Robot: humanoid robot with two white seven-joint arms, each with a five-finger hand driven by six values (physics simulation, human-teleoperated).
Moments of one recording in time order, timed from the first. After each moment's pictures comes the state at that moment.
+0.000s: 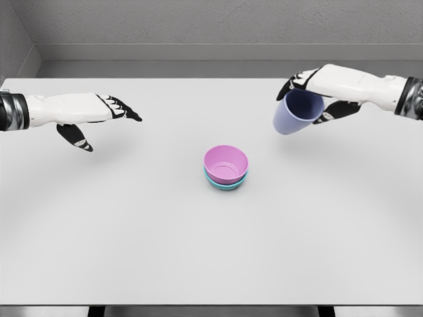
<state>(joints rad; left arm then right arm) -0.84 0.83 -0.79 -1.29 -0.24 -0.61 -0.61 -0.74 -0.74 0.54 -1.37 0.18 -0.61 0.61</state>
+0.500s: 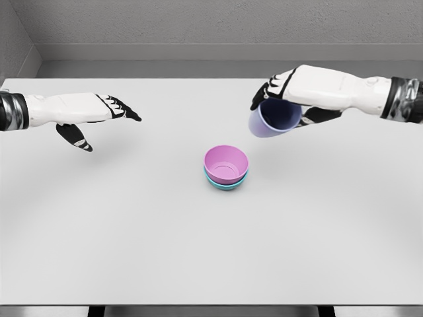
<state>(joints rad) -0.84 0.83 -0.79 -1.29 -0.24 -0.61 -0.61 -0.74 -0.75 0.55 -1.57 0.18 -0.61 0.61</state>
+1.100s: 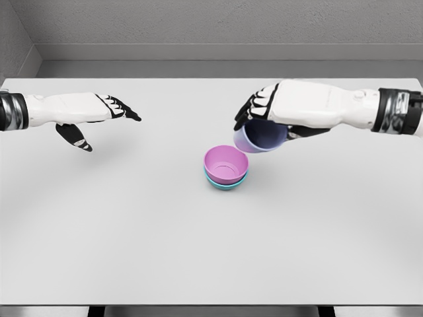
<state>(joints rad) -0.84 0.83 -0.79 -1.29 -0.24 -0.61 -0.61 -0.73 -0.78 0.60 -1.71 0.18 -0.61 0.61</state>
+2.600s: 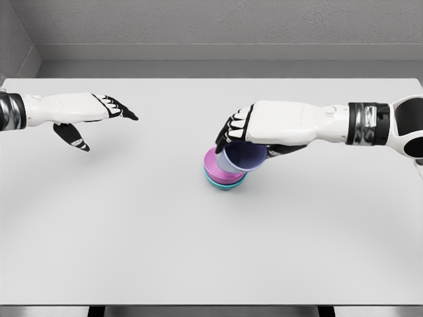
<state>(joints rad) -0.84 0.83 -0.79 -1.27 -0.24 -0.61 -0.61 -0.76 -0.74 0.69 -1.71 0.19 -0.61 0.61</state>
